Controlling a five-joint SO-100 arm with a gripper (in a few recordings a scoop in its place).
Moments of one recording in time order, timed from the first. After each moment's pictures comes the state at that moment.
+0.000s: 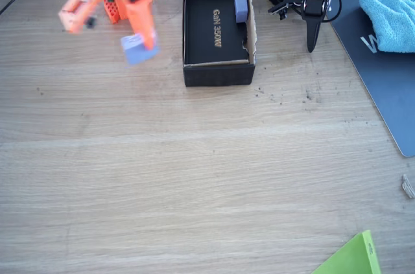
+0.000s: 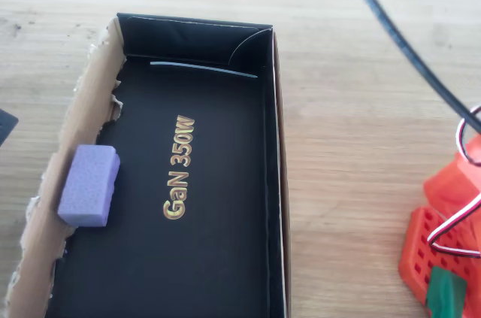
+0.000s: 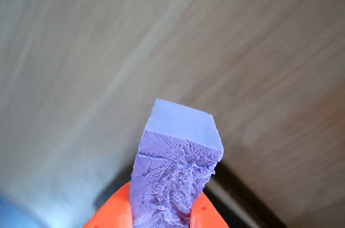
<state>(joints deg) 53.3 91.1 63.0 103.3 12.7</state>
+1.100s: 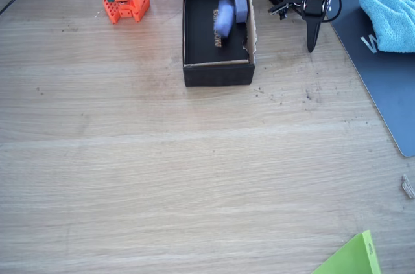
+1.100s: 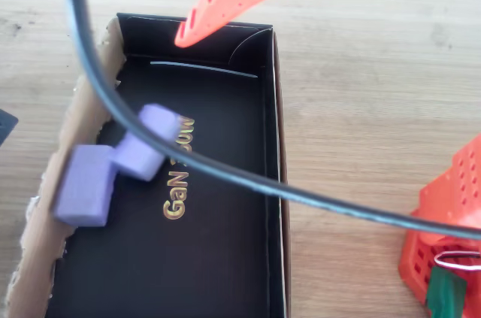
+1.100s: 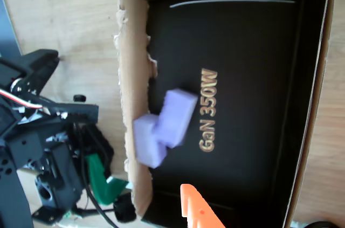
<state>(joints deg) 12.2 95.4 66.2 98.9 14.1</state>
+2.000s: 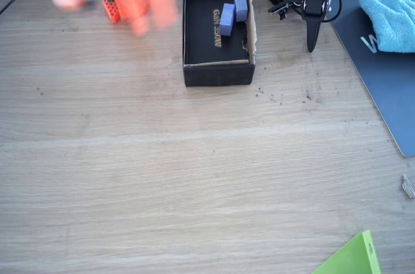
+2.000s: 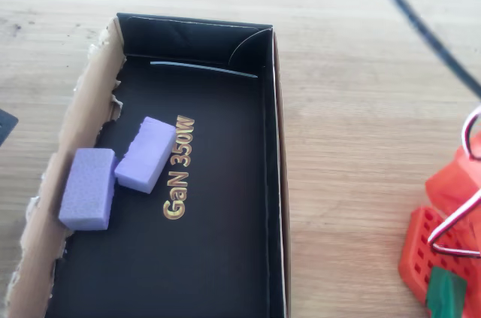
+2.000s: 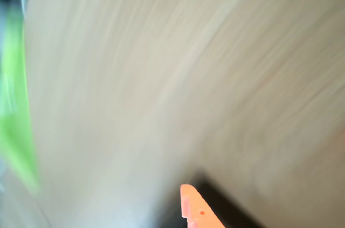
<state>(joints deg) 78.5 101.4 74.6 93.4 14.6</state>
